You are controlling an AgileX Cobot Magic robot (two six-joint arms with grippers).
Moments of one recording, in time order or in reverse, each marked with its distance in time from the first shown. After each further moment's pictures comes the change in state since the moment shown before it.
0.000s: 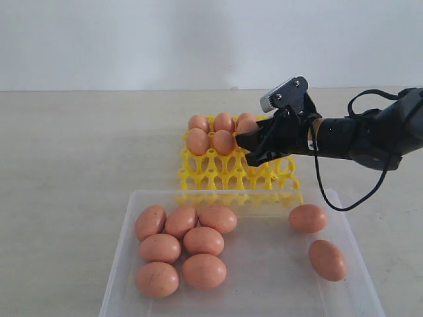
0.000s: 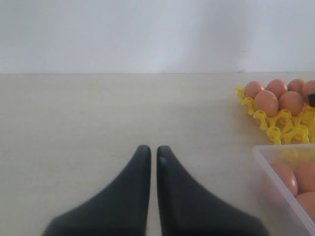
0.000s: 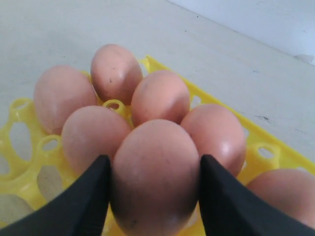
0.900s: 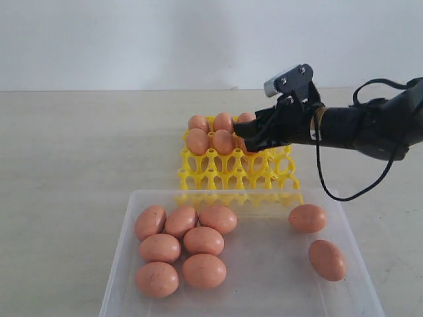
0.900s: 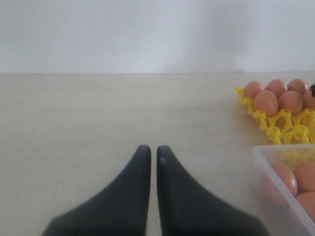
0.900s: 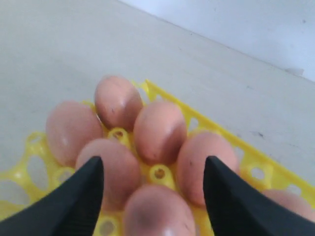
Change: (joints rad) left arm 0.000 0.000 0.000 0.000 0.000 0.000; right arm 0.000 -0.059 0.000 -0.018 0.003 0.109
